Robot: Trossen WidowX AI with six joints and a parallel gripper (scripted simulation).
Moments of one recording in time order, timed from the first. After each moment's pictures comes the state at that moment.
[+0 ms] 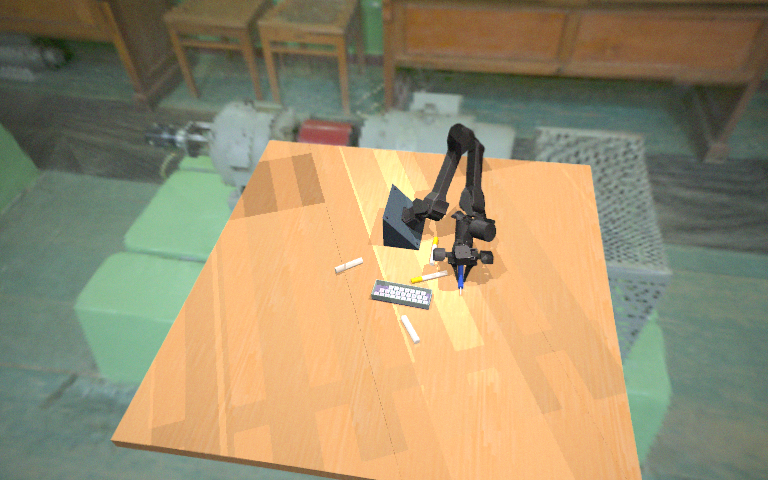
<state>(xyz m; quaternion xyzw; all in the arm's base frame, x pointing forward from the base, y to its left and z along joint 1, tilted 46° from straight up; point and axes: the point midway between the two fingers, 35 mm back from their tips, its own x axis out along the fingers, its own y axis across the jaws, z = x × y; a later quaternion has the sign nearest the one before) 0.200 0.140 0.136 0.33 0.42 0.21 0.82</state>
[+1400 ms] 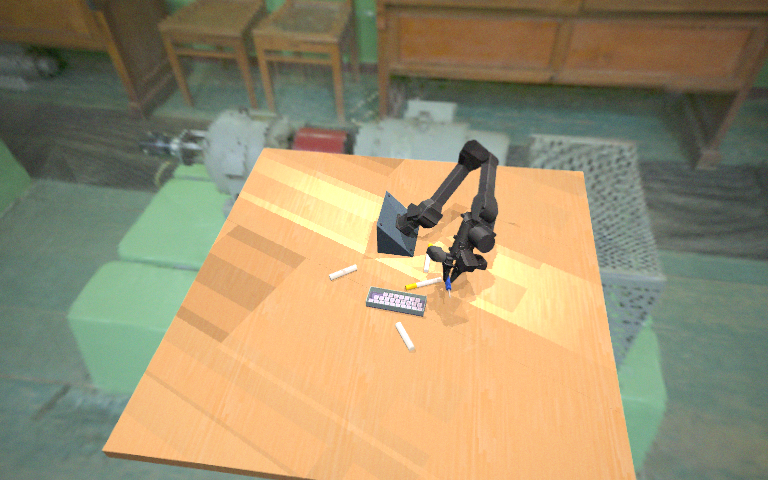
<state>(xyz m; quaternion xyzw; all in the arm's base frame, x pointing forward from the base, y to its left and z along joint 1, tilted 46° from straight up) 0.232 0.082 0.169 0.09 0.47 0.19 0.85</state>
